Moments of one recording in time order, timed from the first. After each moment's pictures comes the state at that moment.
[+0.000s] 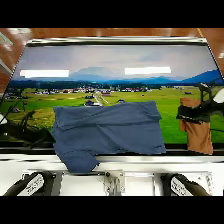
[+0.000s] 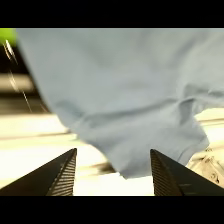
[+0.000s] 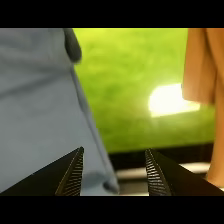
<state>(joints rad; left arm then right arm) 0.40 -1.01 0.62 1.13 -1.50 -1.32 -0.28 -1.14 1.02 -1.39 1.35 1.46</state>
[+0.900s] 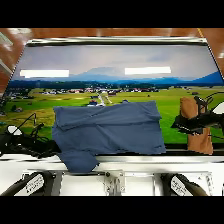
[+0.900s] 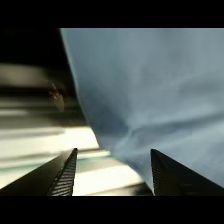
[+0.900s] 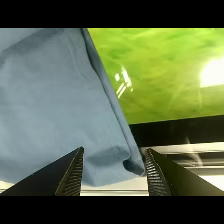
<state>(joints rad) 0.37 -1.08 0.43 1.18 -1.30 -1.27 -0.36 -1.11 0.85 -1.27 1.34 1.41</state>
